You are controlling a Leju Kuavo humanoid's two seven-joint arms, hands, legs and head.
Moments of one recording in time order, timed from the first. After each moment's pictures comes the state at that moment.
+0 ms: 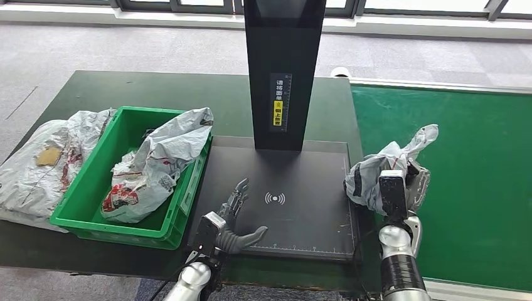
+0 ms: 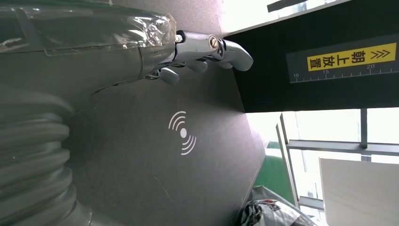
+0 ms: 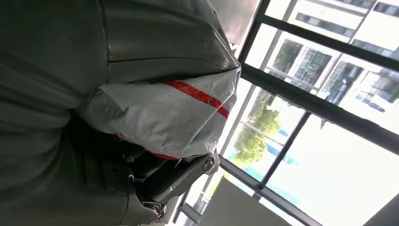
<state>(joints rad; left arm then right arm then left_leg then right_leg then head) -0.19 -0.30 -0.24 -0.77 -0.15 0.02 -0.70 -0.32 0.15 -0.11 -0.96 0.45 -0.46 -0.70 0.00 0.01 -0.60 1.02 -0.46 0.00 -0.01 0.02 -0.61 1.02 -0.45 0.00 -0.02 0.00</state>
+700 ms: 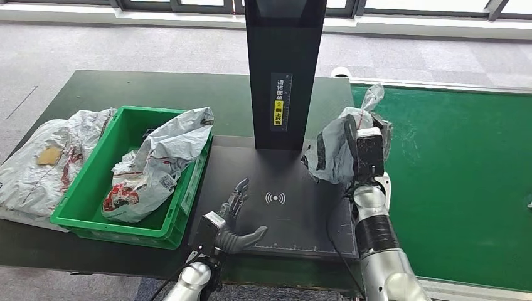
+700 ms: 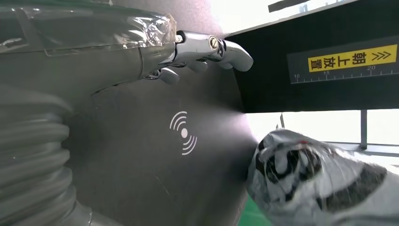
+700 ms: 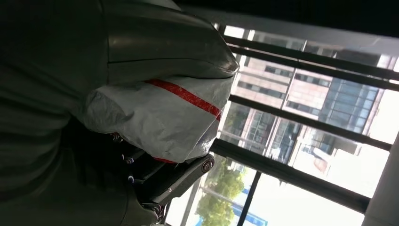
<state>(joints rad) -0.19 -0.31 -0.24 -0.77 -0.13 0.02 -0.70 -0.55 0.26 0.02 -0.83 0.35 -0.26 -0.70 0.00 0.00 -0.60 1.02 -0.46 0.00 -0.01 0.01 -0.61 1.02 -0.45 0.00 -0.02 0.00</state>
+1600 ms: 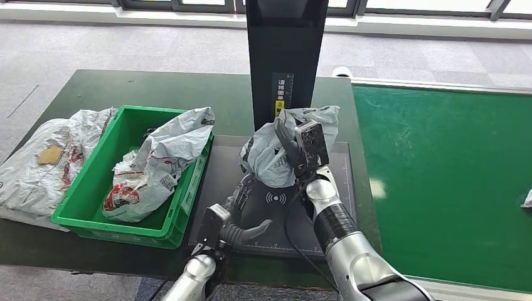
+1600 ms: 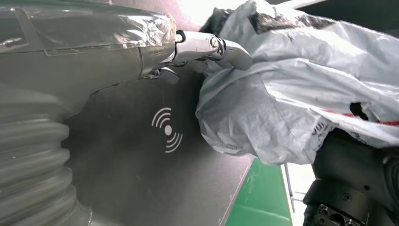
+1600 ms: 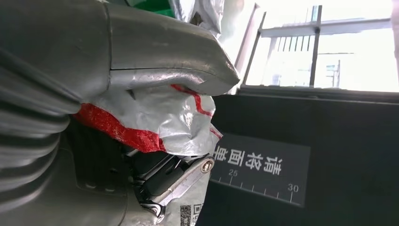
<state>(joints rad) -0.25 -0.32 -0.27 -0.71 -0.11 0.01 -0.70 -0.67 0.37 0.23 -0.56 0.11 0.00 -0.70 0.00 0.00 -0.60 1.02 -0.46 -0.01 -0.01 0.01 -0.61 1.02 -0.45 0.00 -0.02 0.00</state>
